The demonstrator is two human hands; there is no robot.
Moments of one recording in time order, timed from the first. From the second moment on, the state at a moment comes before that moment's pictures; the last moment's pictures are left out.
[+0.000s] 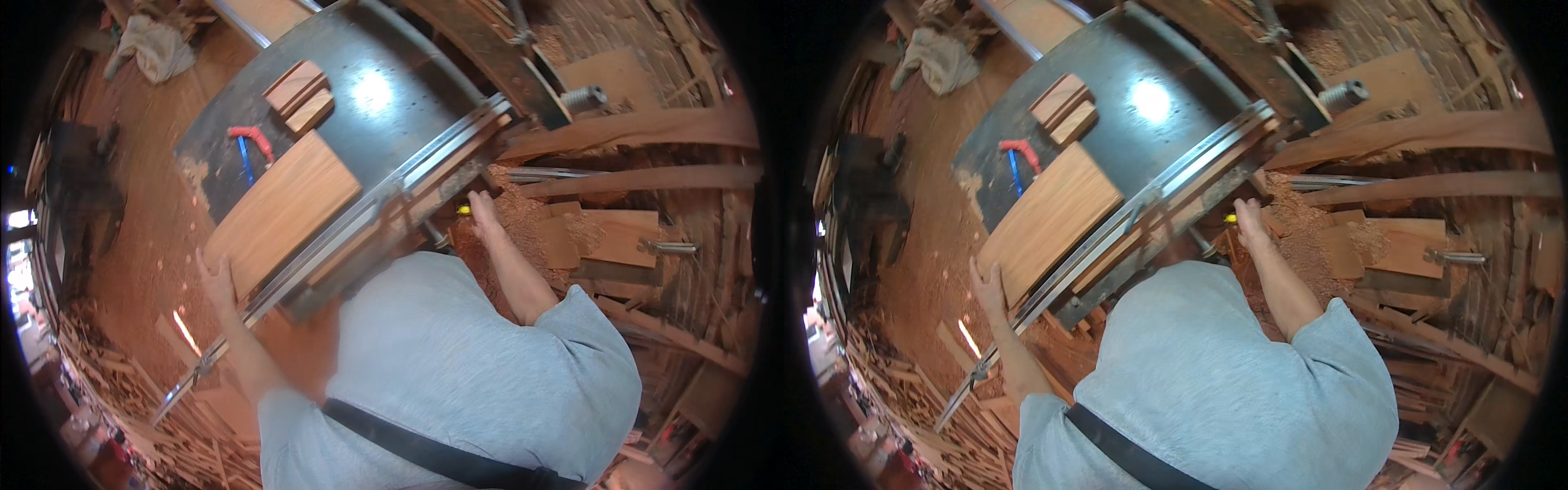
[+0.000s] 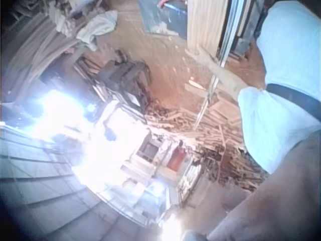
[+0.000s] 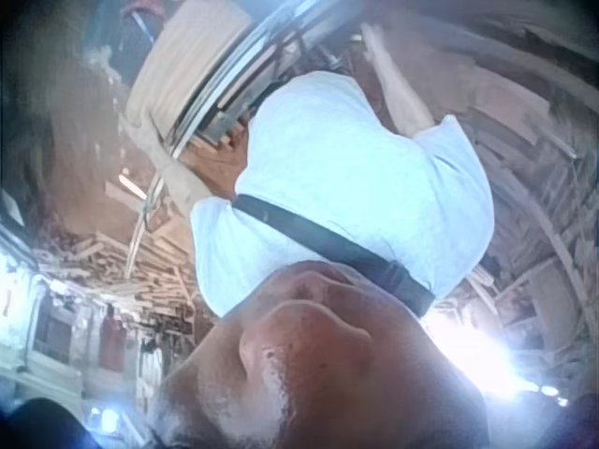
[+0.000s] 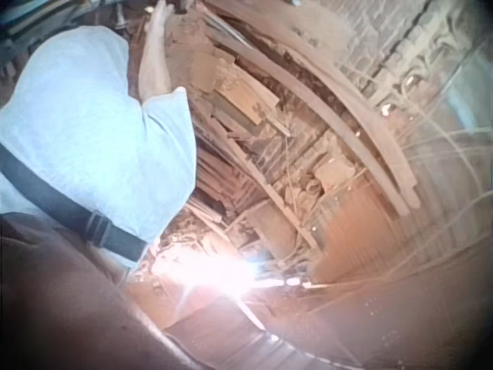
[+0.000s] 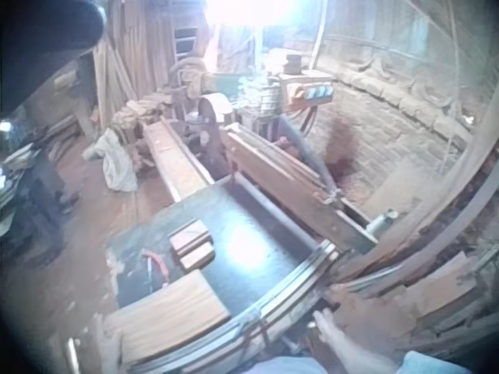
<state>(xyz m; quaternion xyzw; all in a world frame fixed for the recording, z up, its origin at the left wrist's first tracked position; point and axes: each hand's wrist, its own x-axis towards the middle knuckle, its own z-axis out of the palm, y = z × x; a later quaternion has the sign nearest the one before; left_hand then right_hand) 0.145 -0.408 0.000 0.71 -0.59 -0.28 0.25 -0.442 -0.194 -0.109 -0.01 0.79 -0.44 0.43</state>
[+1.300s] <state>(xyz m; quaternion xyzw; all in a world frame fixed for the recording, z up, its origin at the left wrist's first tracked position) -0.007 -0.419 -0.007 0.64 -0.66 -0.24 0.31 -0.330 -0.316 0.008 -0.60 0.57 -0.50 0.24</state>
